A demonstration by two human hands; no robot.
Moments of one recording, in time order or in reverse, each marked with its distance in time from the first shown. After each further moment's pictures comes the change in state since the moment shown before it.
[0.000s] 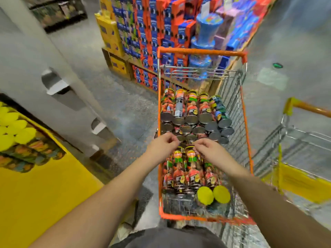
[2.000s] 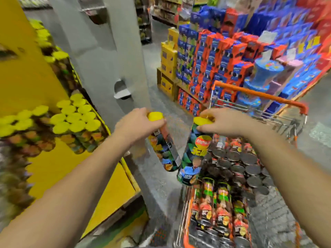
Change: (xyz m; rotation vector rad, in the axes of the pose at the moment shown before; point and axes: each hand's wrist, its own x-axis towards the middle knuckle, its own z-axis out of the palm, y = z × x) left_hand -0.073 -0.022 -0.225 0.444 0.555 -0.223; right_hand 0.027 -0.263 -0.001 -0.937 -0.173 -0.552
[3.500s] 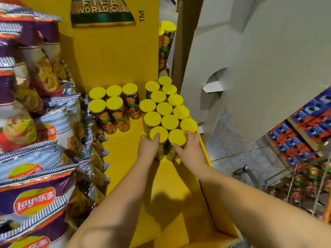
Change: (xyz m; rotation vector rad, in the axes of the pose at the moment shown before) left_hand 0.081 -0.394 0.066 -0.745 0.070 -0.906; right_hand 0.262 -0.364 0.265 0.580 0.084 -0.058
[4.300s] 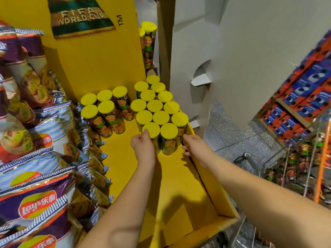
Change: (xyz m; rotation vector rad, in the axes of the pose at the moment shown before) left_hand -0.053 0.000 0.008 -0.481 0.219 0.109; right_hand -0.018 0.024 -0.039 0.727 -0.247 0.438
